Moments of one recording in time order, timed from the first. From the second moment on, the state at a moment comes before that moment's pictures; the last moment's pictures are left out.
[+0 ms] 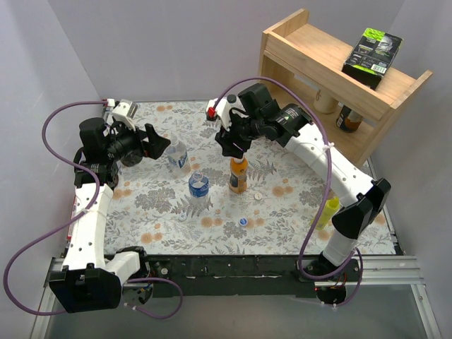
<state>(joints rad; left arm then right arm) 0.09 1.05 1.09 -0.37 0.67 -0.03 0.77 1.70 1.93 -0.96 -0.38 -0.44</state>
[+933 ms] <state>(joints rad) 0.09 1.07 1.06 -0.31 0.74 -0.08 0.75 1.78 1.82 -1.04 -0.28 -0.46</state>
